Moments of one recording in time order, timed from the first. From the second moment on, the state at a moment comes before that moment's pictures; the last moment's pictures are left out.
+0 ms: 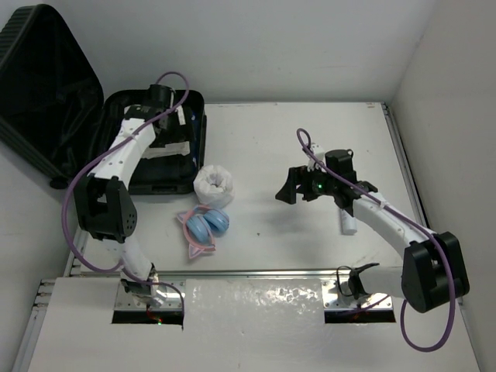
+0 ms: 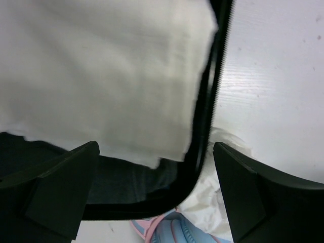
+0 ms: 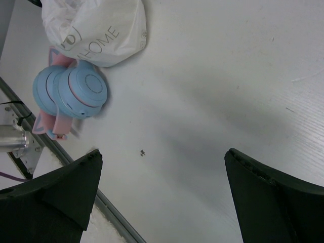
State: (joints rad) left arm -0.10 1.76 1.63 -0.83 -0.06 -0.29; right arm 0.31 1.26 0.70 -0.12 -0.52 0.24
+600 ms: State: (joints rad) left arm -0.16 1.93 1.68 -0.86 -0.27 -0.32; right arm 0.31 1.26 0.67 -0.10 -0.55 0.24
